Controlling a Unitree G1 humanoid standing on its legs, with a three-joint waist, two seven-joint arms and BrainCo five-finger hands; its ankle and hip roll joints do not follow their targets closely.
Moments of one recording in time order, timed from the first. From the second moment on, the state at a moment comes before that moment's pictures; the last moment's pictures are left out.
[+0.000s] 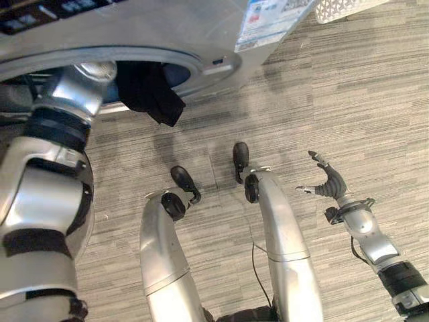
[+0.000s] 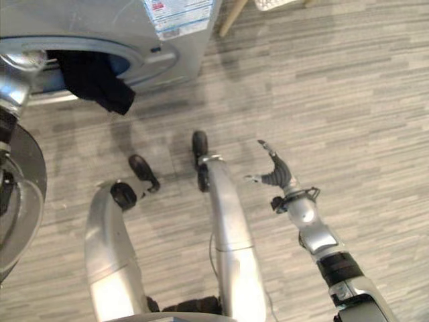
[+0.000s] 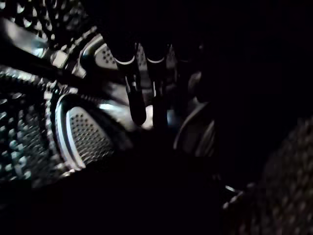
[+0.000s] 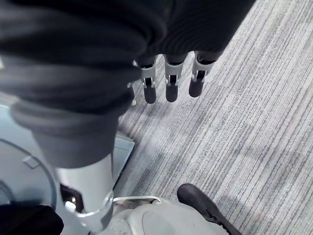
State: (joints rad) left arm -1.36 0.84 -0.58 0.84 -0.02 -0.12 0.58; right arm -0.24 -0.59 0.25 0.25 -0.04 -0.20 -0.13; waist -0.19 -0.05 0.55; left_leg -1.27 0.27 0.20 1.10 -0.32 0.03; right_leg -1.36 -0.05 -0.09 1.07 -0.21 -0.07
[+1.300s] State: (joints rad) left arm -1.13 0.69 -0.45 0.79 0.12 -0.07 0.49; right arm -0.24 -0.58 0.26 0.23 -0.04 -0.22 -0.15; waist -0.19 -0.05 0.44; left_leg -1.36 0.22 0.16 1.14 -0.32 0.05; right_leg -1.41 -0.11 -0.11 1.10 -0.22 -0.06
